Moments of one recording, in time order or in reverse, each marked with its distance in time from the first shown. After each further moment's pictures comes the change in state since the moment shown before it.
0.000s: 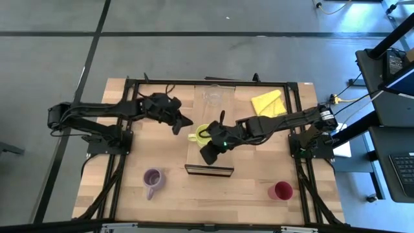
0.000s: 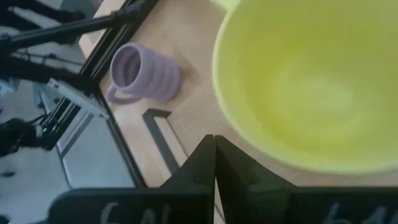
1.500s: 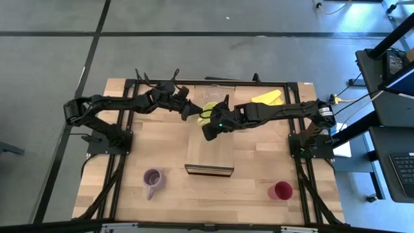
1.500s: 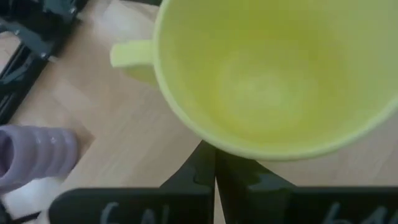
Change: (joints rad) left arm 0.203 0.254 0.000 0.450 0.261 -0.015; right arm -0.157 0.000 -0.001 -0.187 0.214 -0.009
